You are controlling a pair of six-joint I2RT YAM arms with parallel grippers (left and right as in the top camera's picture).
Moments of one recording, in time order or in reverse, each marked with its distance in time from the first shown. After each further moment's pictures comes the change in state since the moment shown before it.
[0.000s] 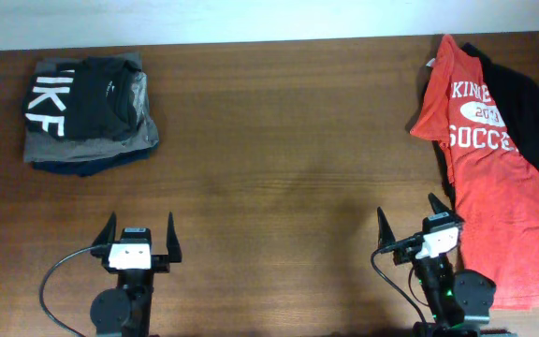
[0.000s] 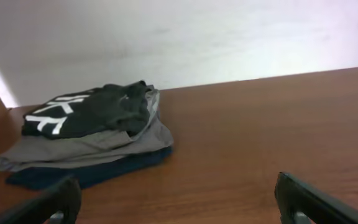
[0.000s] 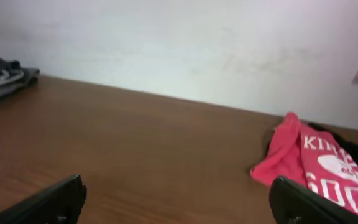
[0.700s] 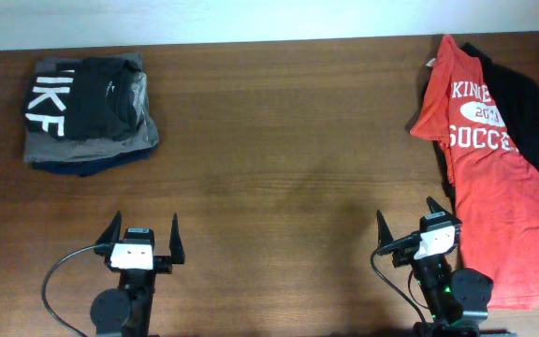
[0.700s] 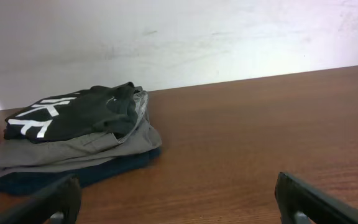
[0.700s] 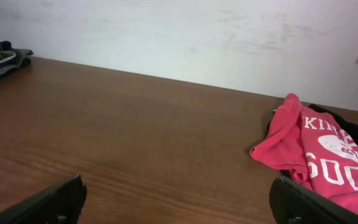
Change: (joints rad) left arm 0.000 0.000 0.000 0.000 0.049 -0.008; right arm 0.000 0.000 0.002 -0.072 0.016 -0.015
